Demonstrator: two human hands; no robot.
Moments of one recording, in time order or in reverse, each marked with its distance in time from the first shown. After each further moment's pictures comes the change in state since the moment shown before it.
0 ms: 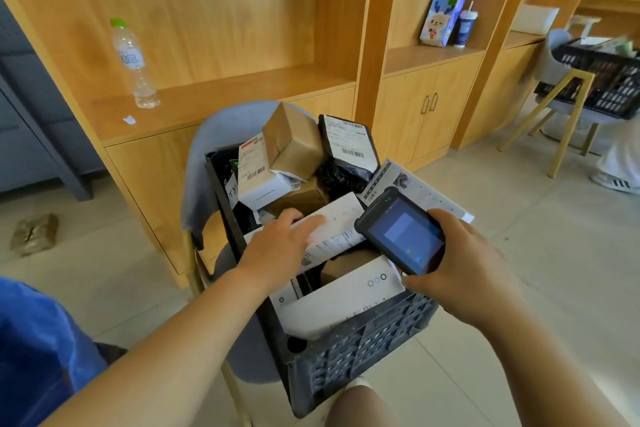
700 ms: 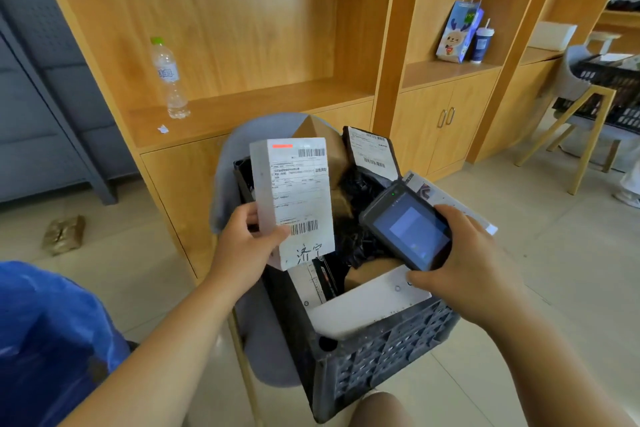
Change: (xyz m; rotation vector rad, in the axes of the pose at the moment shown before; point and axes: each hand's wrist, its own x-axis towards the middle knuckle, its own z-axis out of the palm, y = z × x) left_hand -0.048 -0.030 -0.054 -0.918 0.411 -0.480; right_hand -0.005 -0.038 -0.004 0.031 0.088 -0.064
